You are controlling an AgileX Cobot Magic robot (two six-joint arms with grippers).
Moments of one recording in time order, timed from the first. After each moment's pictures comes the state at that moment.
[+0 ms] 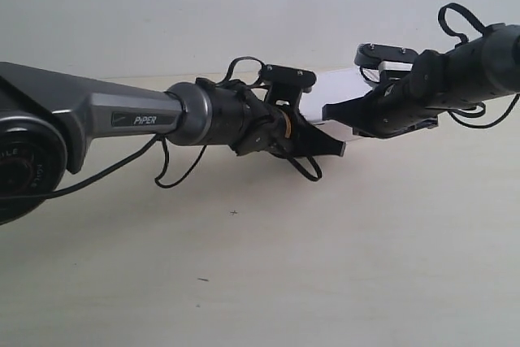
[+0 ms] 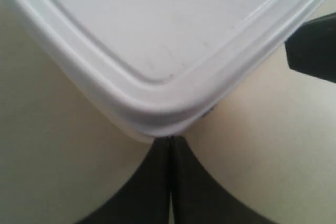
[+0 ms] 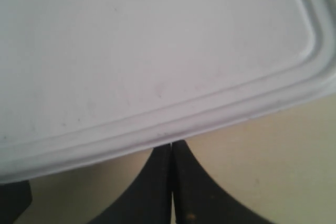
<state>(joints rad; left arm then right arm) -0.58 2.43 -1.76 0.38 0.19 -0.61 0.23 2.12 -1.27 0.21 0.14 0.05</state>
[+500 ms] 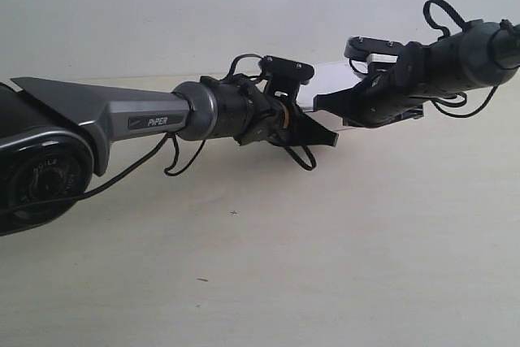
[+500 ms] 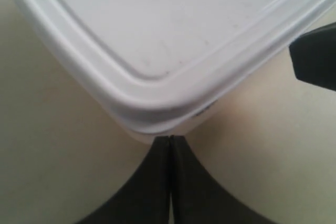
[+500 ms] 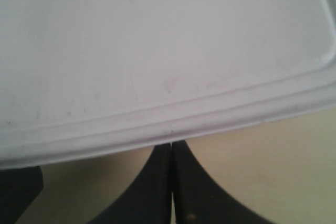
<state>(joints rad) -0.56 2.52 -1.92 0.45 0.25 -0.60 0.23 2.21 -1.42 0.21 0.19 0.05</state>
